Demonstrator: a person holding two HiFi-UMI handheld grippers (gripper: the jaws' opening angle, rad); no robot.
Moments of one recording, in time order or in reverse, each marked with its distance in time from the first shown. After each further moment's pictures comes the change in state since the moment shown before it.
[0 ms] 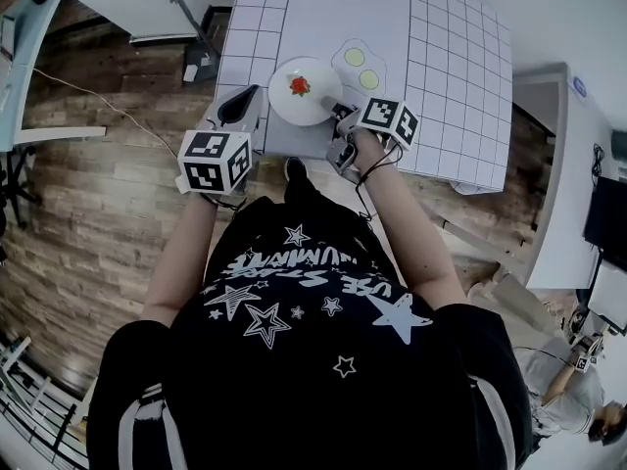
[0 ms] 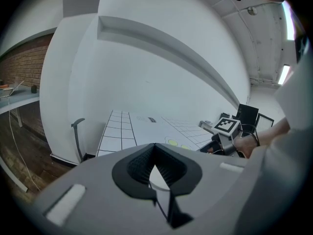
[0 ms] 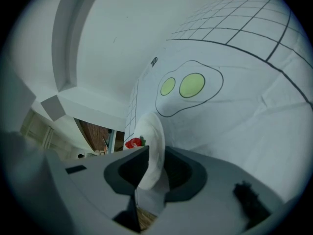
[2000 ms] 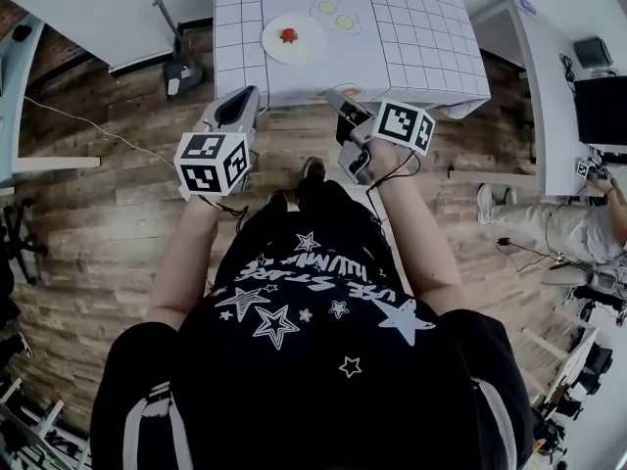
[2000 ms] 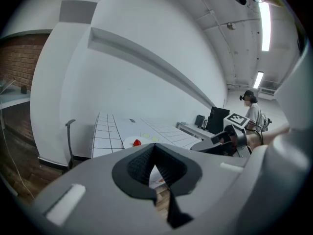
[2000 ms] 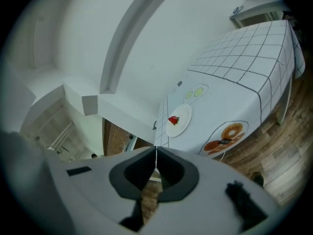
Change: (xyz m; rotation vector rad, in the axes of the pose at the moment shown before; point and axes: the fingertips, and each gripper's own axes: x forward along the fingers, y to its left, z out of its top) left arm -0.121 -0.053 -0.036 0.067 -0.059 -0.214; right arm -0.128 0.061 -0.118 -0.153 -0.281 0.201
